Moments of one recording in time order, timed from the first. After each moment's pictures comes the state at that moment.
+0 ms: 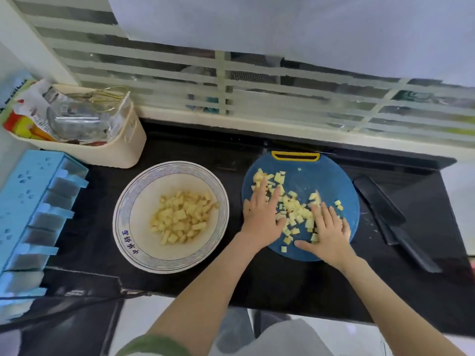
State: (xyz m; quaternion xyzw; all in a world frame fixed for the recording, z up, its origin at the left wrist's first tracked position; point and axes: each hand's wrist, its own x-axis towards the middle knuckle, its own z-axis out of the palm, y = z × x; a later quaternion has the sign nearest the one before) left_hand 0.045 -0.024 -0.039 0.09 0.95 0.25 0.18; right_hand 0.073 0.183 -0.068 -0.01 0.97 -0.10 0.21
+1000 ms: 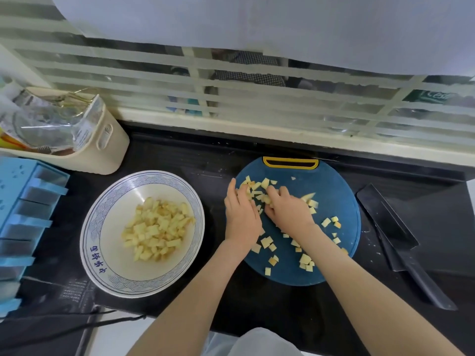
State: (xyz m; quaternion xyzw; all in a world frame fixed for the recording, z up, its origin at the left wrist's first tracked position) left_hand 0.013 -0.001 -0.060 -0.11 0.93 0.34 -0.01; right_hand -0.032 0.121 -0.070 -0.19 0.98 -0.06 0.09
